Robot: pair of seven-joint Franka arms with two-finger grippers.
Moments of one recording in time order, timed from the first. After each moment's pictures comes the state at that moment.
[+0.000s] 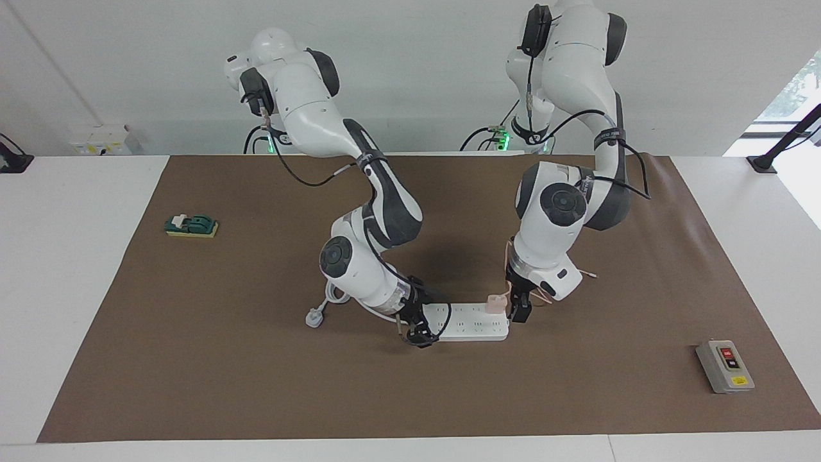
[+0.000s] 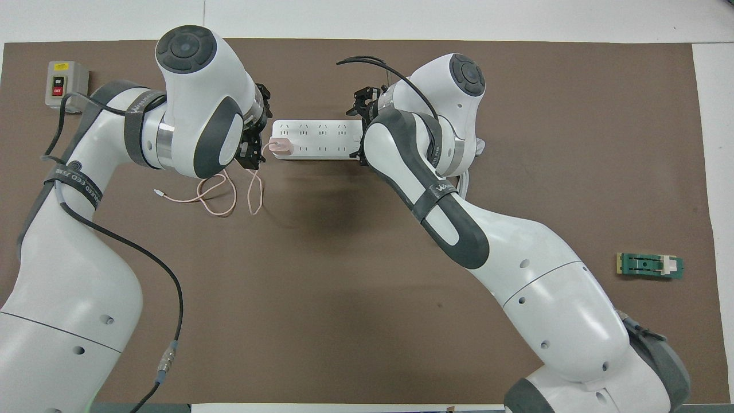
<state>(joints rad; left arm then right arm) -0.40 0.55 0.03 -1.42 -0.03 1.98 -1.73 0.43 0.90 -0.01 -1.13 0.63 2.19 1.59</state>
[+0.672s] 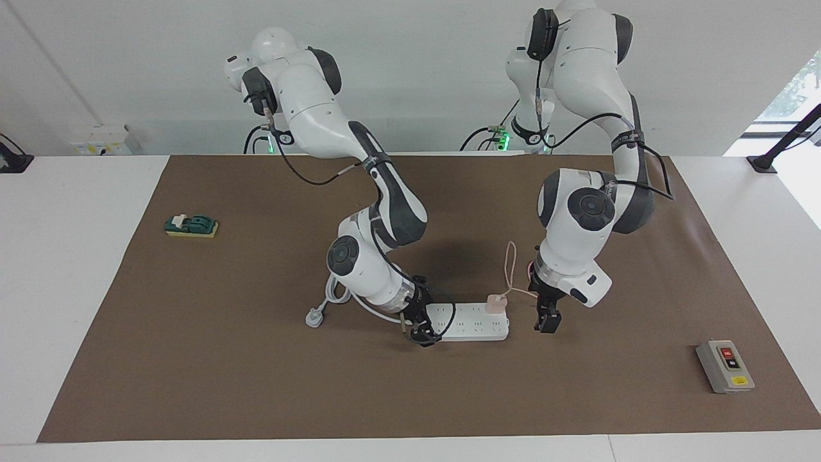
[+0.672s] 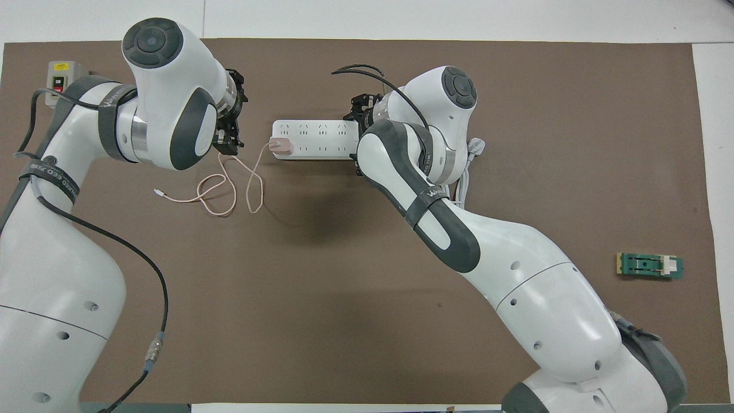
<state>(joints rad) -0.36 0.57 0.05 -1.42 0.00 2.07 -1.73 0.44 0.90 0.00 -1.18 0.63 2.26 1.59</state>
